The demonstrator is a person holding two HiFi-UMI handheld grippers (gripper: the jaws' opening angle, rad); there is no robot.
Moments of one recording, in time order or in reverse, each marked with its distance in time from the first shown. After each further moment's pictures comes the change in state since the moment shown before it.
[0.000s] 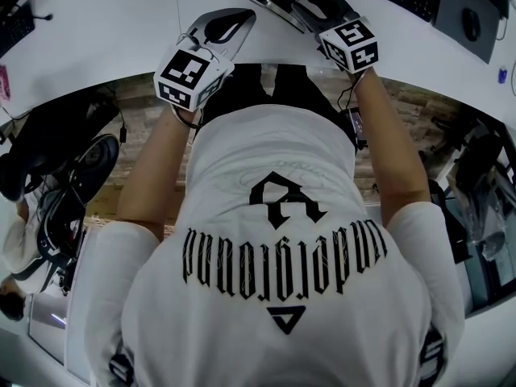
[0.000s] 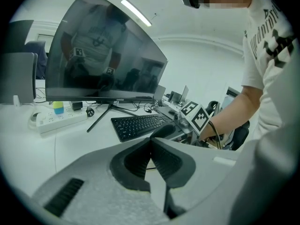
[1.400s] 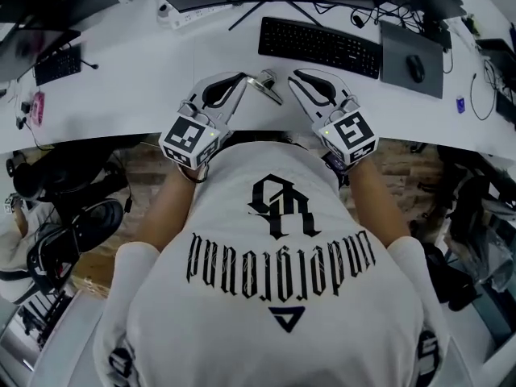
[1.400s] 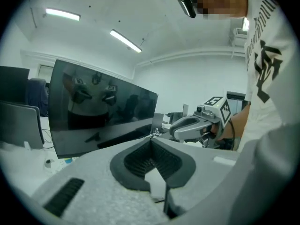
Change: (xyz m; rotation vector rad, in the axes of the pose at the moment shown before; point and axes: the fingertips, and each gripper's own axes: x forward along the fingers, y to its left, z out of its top) left arm -0.072 -0.065 0.143 0.152 -0.263 0.087; right arm -0.182 0.080 0.159 -0.240 -0.332 -0.064
